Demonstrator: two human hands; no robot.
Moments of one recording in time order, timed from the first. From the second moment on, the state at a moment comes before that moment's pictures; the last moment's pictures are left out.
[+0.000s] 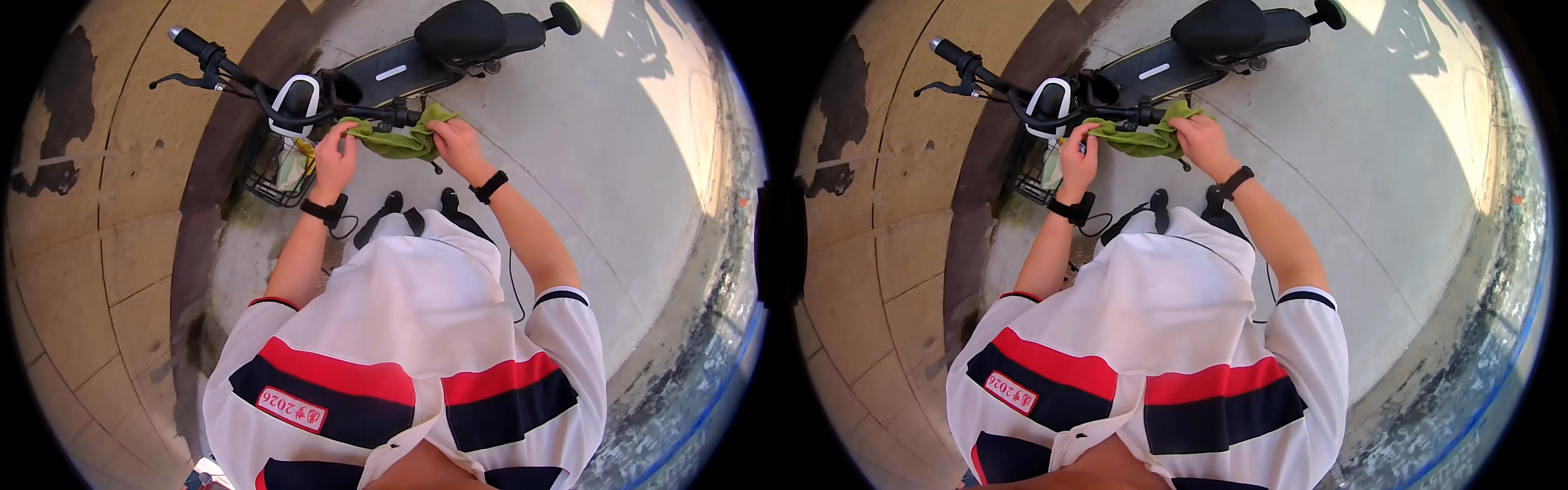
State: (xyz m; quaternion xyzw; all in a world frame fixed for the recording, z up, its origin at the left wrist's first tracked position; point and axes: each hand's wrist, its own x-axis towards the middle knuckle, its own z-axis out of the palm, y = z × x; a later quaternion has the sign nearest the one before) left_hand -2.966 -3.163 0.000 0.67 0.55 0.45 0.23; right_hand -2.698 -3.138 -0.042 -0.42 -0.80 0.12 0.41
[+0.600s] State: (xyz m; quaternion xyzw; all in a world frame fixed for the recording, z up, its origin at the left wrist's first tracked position) left_hand -2.932 -3.137 -0.012 0.75 0.53 0.34 0.18; right_hand -2.667 -3.157 -0.036 -0.45 -0.81 0.18 0.34
